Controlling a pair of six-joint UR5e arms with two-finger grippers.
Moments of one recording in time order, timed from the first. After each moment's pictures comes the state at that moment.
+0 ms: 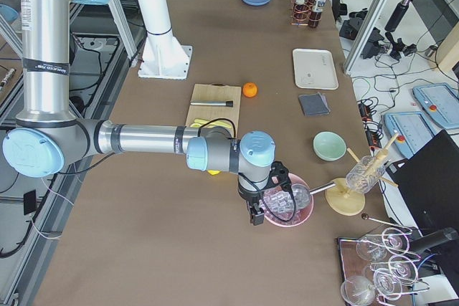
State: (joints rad) left arm -1.55 -1.41 -1.83 -1.70 -2.35 0.00; right arm 1.59 -1.65 1.66 -1.60 2.24 -0.37
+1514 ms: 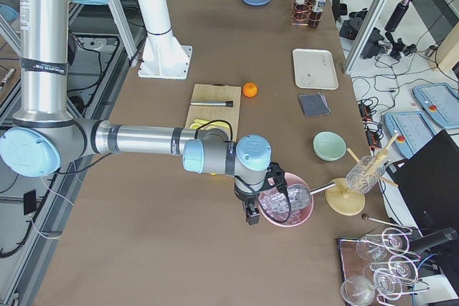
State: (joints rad) left arm -1.53 -1.40 -1.82 -1.72 -2.37 -0.01; right arm 1.59 -1.67 1.66 -1.60 2.28 -0.37
